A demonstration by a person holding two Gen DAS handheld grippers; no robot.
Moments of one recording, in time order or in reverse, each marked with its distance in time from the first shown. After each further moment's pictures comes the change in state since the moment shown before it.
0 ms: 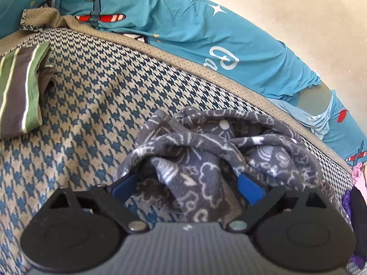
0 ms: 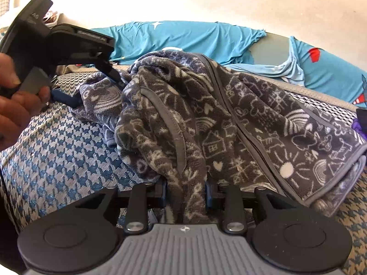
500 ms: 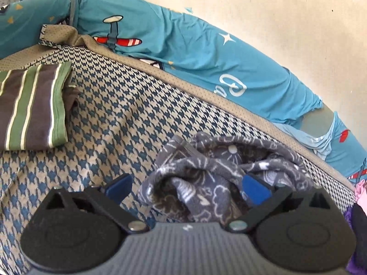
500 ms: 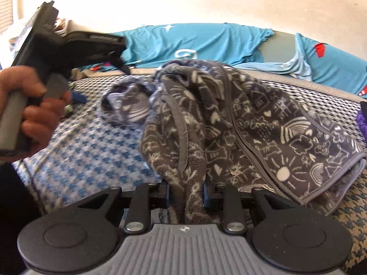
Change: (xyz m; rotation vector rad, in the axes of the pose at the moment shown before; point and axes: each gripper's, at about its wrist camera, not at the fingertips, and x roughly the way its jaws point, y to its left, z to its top) left arm -0.033 0.012 0.007 -0.029 -0.109 0.031; right arm -0.037 0.021 0.008 0.028 0.032 0.093
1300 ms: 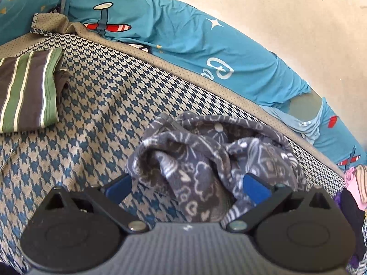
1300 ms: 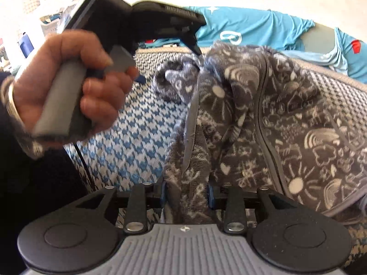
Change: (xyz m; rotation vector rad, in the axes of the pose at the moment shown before) left arm -0.008 -0.007 -0.015 0.011 0.083 -0.051; right arm -0.011 0.046 0.001 -0.065 0.096 0.142
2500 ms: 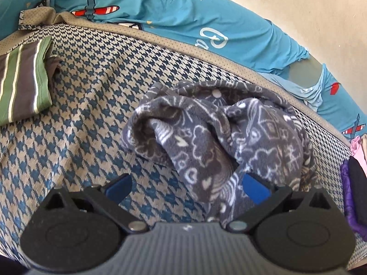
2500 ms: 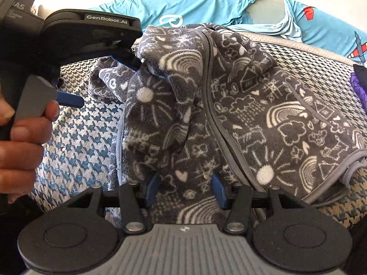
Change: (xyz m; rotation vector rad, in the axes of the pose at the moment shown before) left arm 0.011 -0.005 -0.015 0.081 0.143 0.016; right arm 0.030 -0.023 0.006 0.198 0.087 -0.235
